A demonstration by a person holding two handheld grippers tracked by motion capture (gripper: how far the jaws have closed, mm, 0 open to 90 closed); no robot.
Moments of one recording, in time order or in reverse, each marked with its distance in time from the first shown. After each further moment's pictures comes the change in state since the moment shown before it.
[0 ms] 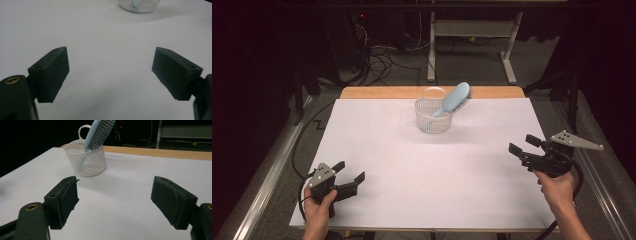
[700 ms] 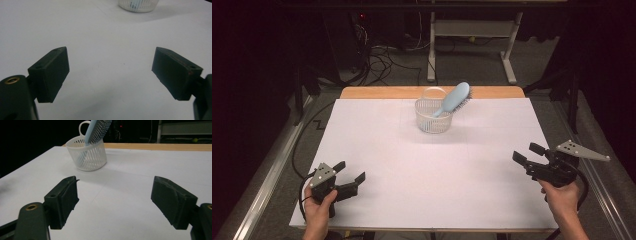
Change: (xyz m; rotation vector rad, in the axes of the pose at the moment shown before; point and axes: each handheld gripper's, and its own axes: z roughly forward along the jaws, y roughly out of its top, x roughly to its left) left arm -0.001 0.000 0.001 0.000 -0.006 0.003; right arm -0.001 -0.019 -0.015 -0.004 0.006 0.028
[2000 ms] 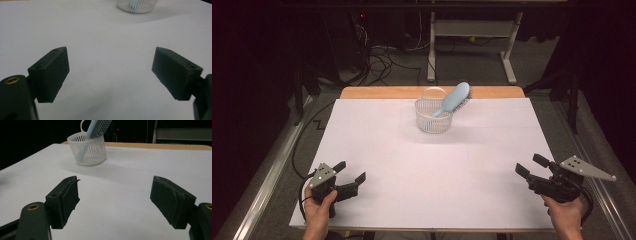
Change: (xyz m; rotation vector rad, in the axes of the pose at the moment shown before) left arm -0.002 0.001 -0.001 -0.006 -0.005 0.004; right arm 0.014 -0.025 -0.021 -0.029 -0.034 -0.039
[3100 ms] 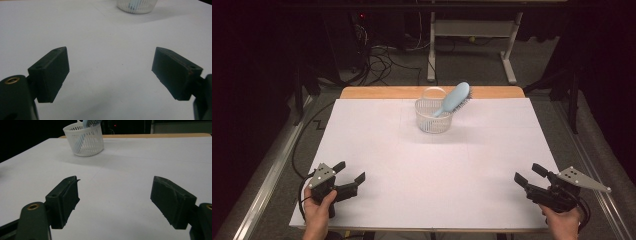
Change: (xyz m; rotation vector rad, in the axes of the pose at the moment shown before) left arm 0.000 0.000 -0.001 0.000 -0.002 -0.004; right arm 0.001 -0.029 -0.002 0.015 -0.022 0.021
